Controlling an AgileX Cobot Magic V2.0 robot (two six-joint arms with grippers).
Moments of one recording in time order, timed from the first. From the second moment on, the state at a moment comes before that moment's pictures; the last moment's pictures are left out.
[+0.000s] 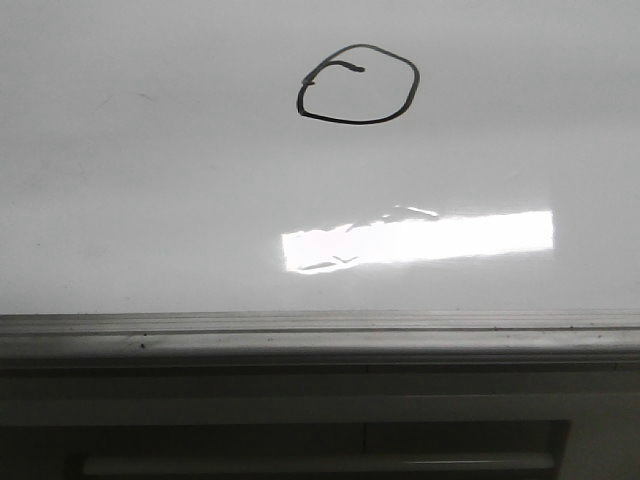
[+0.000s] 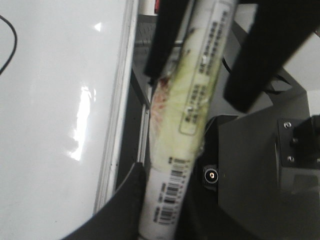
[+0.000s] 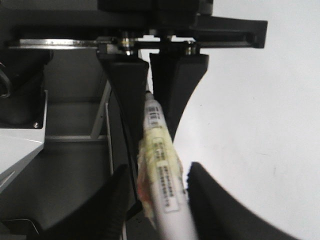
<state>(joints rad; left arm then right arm) -0.61 0.92 -1.05 -0.53 1.21 0.96 1.40 1.14 -1.10 -0.50 0.58 0.12</state>
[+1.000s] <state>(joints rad) -0.61 1.14 -0.59 -0.89 0.08 0.38 1.35 0.60 -0.90 -0.65 0.95 0.50</state>
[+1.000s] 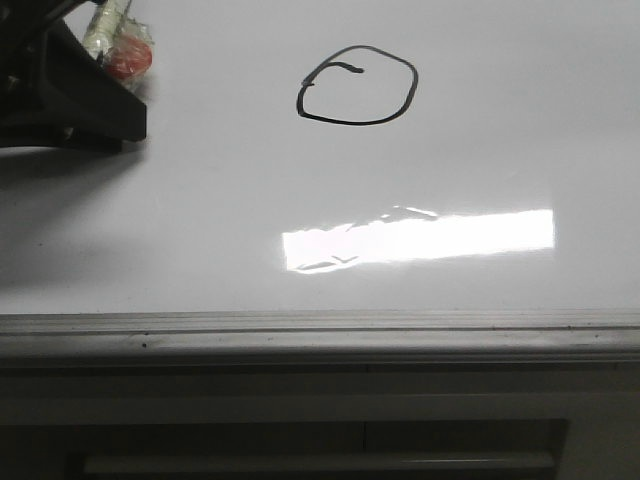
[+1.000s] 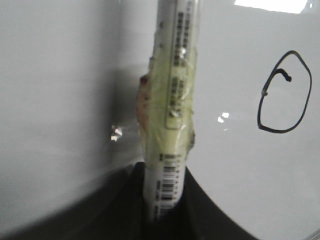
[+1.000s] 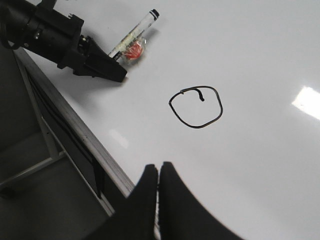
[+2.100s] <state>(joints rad) -0.62 1.15 -0.61 -0.91 0.07 0.38 1.35 0.60 -0.90 -0.64 0.89 0.51</state>
